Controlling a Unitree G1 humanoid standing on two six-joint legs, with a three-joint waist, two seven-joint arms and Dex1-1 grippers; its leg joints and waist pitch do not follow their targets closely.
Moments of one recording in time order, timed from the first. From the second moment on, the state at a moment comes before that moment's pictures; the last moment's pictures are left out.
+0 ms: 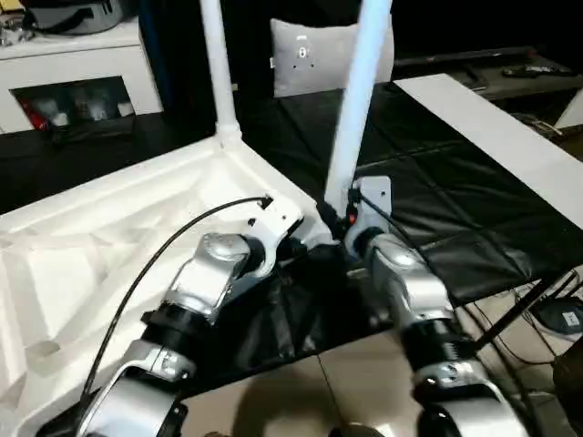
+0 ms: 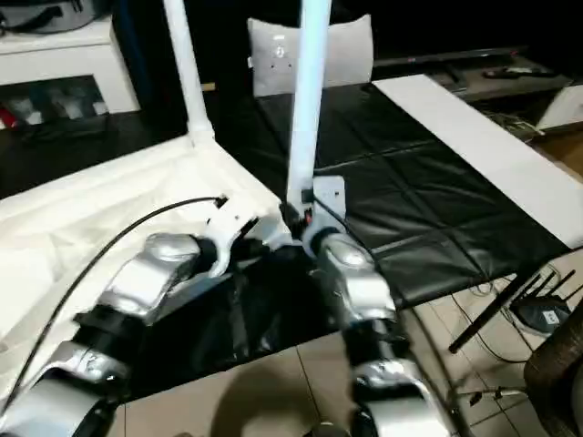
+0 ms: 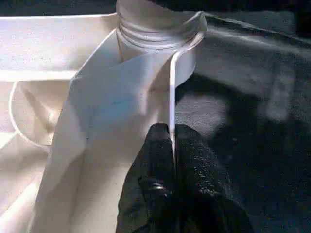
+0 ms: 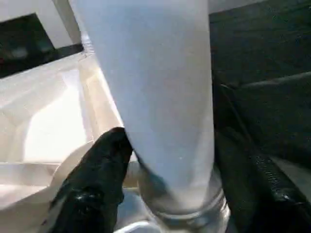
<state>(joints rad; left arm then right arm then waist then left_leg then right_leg) -0.63 0.12 -0.21 0.46 0.11 0.52 -0.64 -0.58 0.10 -0.08 0.55 0.11 0.24 0.19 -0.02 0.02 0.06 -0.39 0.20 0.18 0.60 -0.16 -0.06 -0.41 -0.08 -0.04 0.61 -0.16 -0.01</state>
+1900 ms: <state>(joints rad) -0.62 0.48 -0.40 0.53 0.00 -0.05 -1.49 -0.39 -0.44 0.23 0.19 0.30 0.34 1.32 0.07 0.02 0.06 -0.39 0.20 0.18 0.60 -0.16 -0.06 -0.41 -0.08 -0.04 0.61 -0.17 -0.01</state>
